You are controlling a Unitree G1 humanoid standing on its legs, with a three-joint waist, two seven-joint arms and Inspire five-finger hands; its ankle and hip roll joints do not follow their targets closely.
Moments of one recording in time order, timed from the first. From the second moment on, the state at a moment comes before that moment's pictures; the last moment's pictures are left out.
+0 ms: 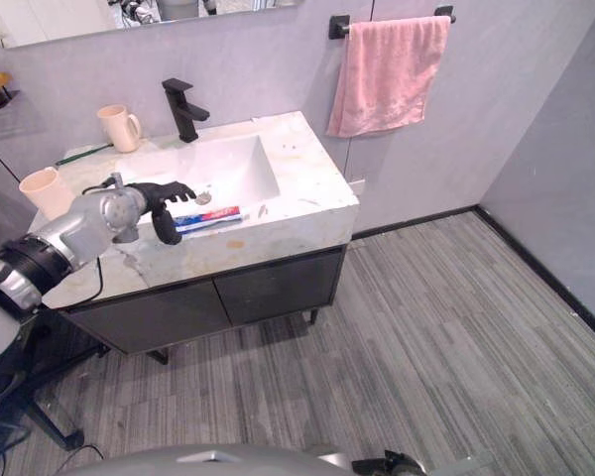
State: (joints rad) left arm -0.97 0.77 -0.94 0.54 0.17 0.28 -0.29; right arm 0.02 -0.27 0.21 1.32 0.41 0.03 -0.14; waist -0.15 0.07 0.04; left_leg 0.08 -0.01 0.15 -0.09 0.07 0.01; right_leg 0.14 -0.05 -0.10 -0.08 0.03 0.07
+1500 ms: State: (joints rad) left arm -0.97 0.74 -0.94 0.57 0.21 0.29 -0.35; right arm 0.04 -0.27 0.21 1.32 0.41 0.03 -0.16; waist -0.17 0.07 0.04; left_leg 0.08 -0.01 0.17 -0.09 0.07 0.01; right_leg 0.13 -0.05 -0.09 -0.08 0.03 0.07
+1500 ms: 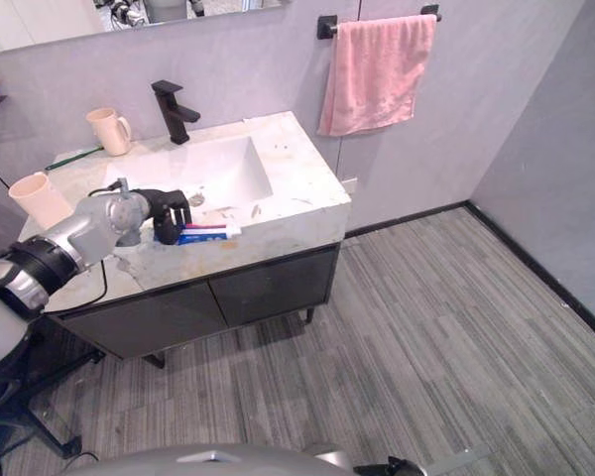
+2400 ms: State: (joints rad) left arm -0.86 0.84 -0.63 0.18 -0.47 0.38 0.15; right arm 0.23 -0.27 -0.08 0.55 0.48 -0.34 -0.77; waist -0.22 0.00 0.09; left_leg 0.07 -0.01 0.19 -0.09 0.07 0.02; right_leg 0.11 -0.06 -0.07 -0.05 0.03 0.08
